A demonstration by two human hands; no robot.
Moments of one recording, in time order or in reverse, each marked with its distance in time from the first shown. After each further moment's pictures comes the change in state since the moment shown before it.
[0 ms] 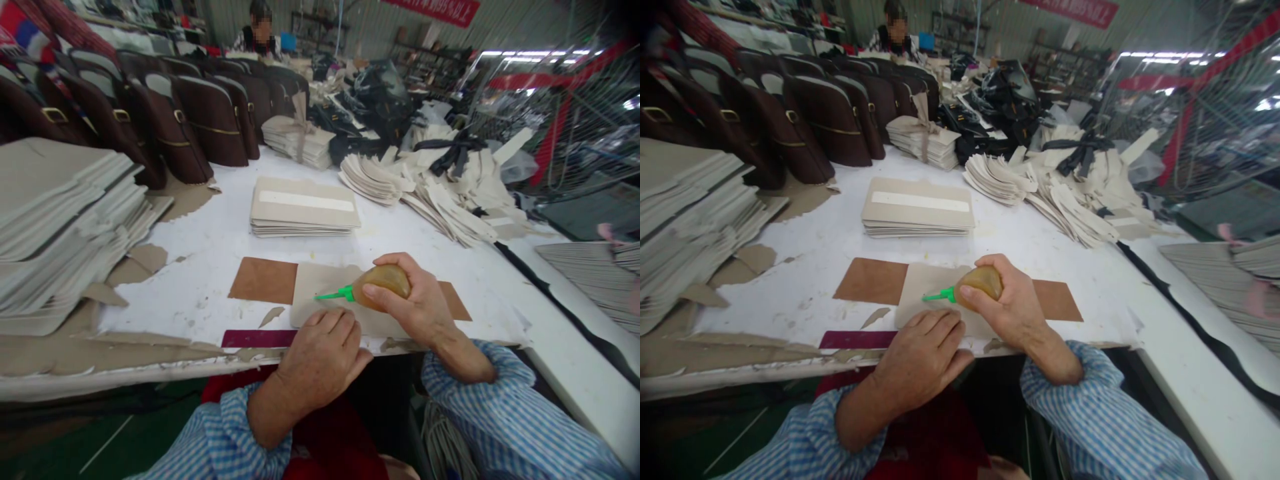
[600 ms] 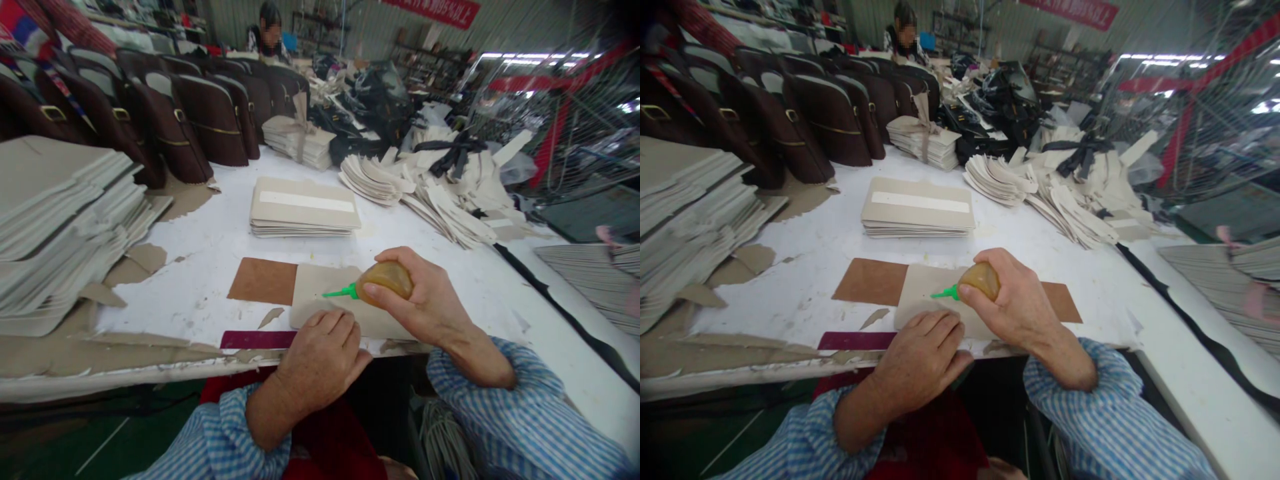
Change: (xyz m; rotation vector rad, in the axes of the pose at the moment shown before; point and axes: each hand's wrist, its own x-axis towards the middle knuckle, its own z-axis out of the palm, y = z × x) left_hand 0.000 0.000 0.001 -0.009 0.009 0.004; right_hand 0.008 -0.012 -0.011 -0.218 -0.005 -0.250
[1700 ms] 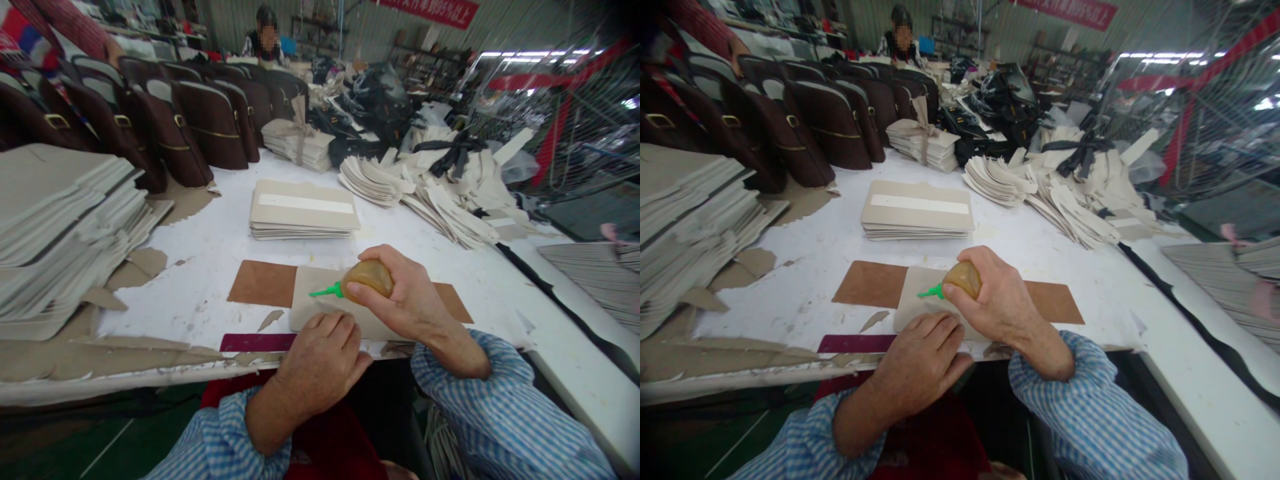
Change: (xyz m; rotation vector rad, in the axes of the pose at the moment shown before) left_hand -0.001 0.001 0.001 -0.009 -0.011 -0.016; right_hand 0.009 -0.006 0.015 0.080 -0.023 -0.035
